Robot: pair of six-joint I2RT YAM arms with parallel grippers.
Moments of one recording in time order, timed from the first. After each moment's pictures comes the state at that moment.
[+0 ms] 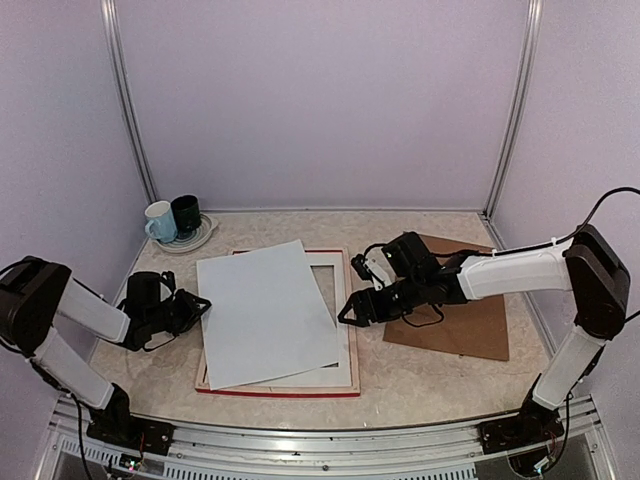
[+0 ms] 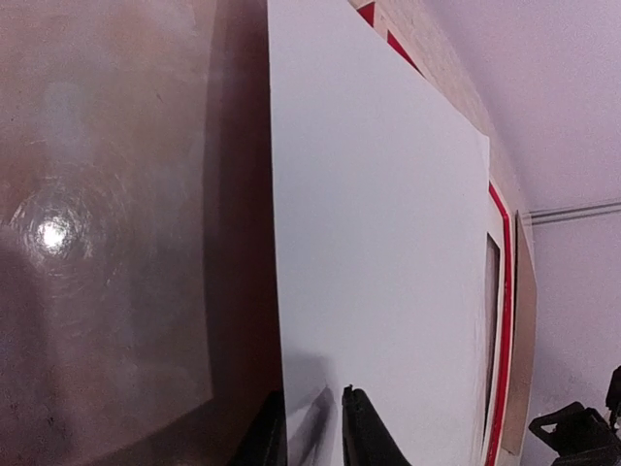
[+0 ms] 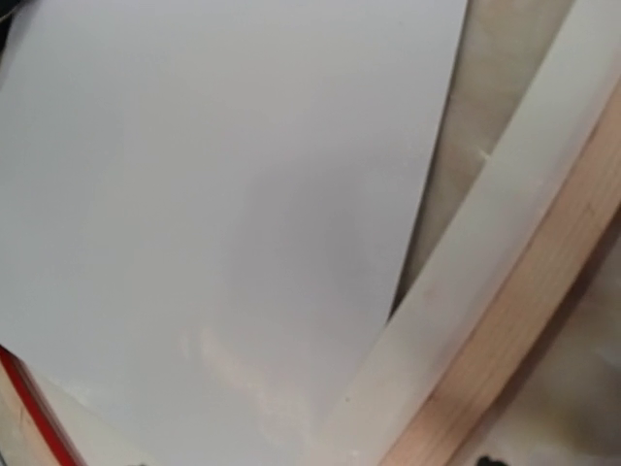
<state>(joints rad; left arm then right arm) -0.19 1.51 0.29 0.64 0.28 -0.87 0.78 1.68 0.98 -0.11 -0.34 0.43</state>
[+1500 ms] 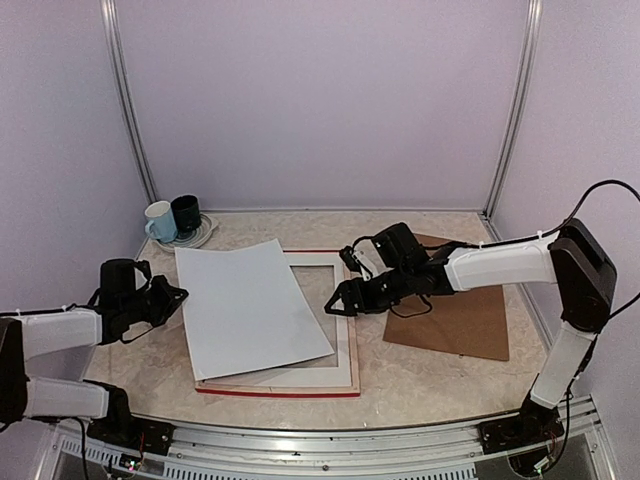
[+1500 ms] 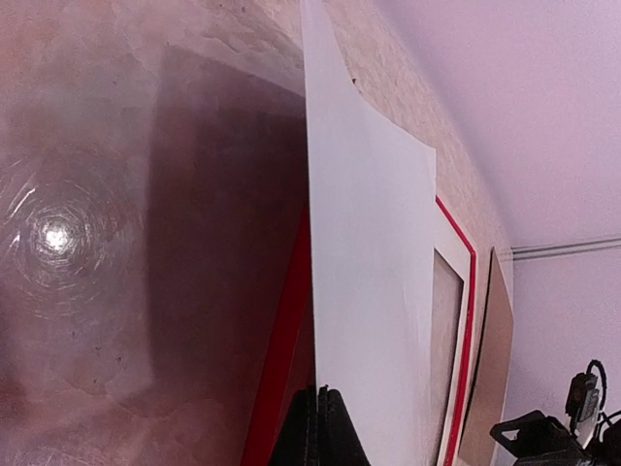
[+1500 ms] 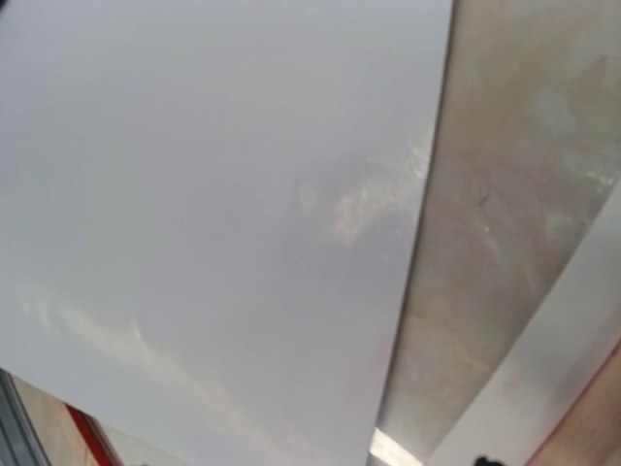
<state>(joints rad) -0.08 1.13 0.34 0.23 0.31 -0.87 0.78 1.76 1.09 -0.10 -0.41 0.47</state>
